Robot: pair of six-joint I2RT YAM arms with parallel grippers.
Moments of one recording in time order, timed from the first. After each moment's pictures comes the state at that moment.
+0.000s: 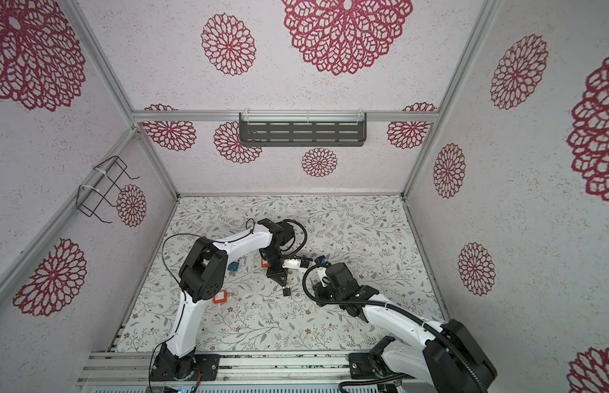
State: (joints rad) left arm -0.67 2.26 1.77 -1.21 0.38 0.90; right arm 0.69 1.13 0.48 -0.14 -0.13 0.28
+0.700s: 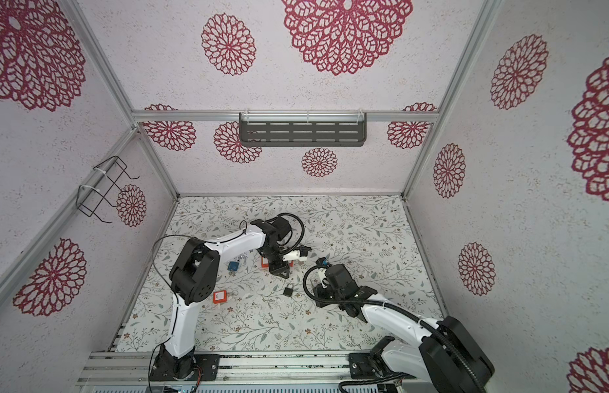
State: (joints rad) left arm -0.62 2.10 1.61 -0.95 0.37 0.68; right arm 0.71 1.18 0.48 -0.15 -0.14 0.35
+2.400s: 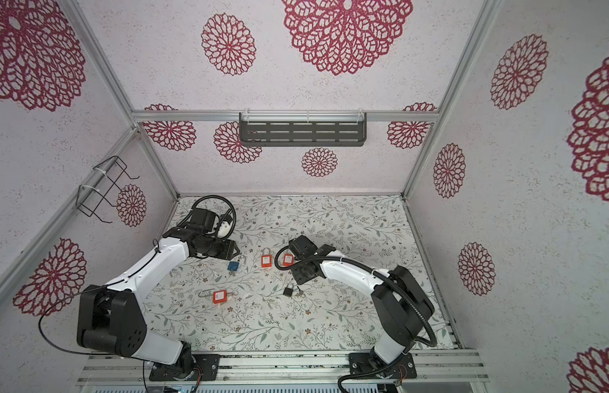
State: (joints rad) left arm -0.20 1.55 1.15 -0.74 0.23 -0.02; right arm 0.79 1.63 1.14 -0.63 0.06 0.24
